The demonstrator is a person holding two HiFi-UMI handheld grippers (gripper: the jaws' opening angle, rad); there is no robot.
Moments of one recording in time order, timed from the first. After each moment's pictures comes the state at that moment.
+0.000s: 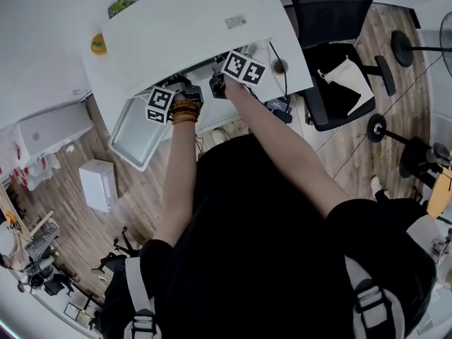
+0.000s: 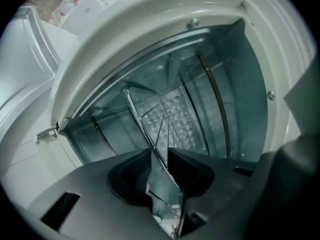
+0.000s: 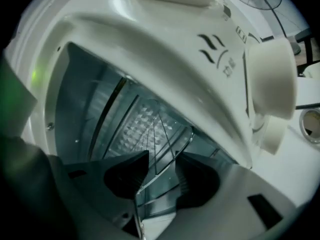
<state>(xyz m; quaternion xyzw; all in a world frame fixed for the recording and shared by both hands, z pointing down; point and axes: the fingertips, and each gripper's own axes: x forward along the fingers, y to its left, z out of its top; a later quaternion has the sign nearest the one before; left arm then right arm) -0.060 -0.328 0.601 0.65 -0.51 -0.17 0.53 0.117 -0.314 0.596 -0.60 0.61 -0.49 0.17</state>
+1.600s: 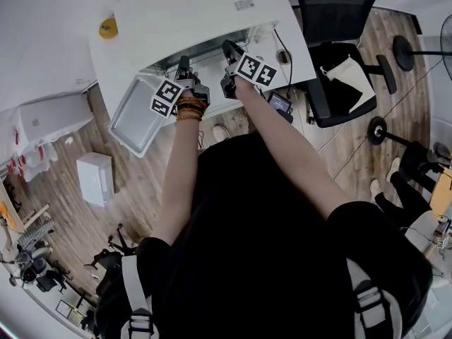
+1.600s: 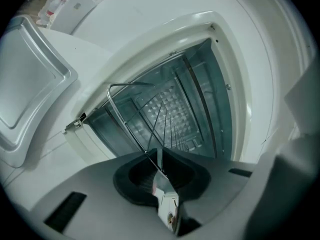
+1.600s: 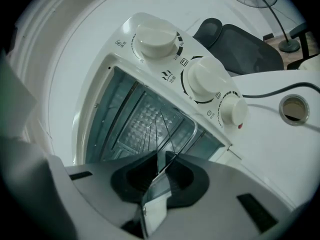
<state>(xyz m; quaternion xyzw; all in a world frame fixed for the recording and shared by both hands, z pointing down) -0.058 -0.272 0.601 0.68 -0.47 -0.12 0.54 0.104 -0.255 0.601 -0.59 0.62 -0.48 0.18</state>
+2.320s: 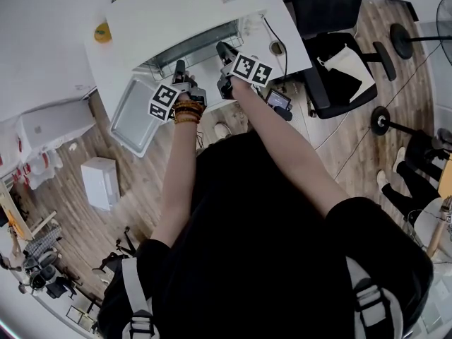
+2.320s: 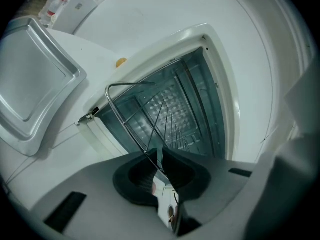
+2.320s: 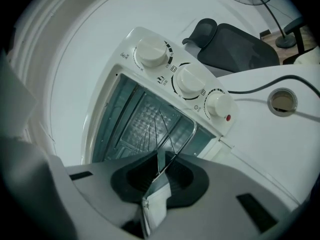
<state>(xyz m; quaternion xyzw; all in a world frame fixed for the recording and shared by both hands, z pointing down) -0.060 -0.244 0.603 0.68 -0.47 -0.11 0.55 0.101 -0.228 0.602 -0.58 0.62 -0.49 0.19</state>
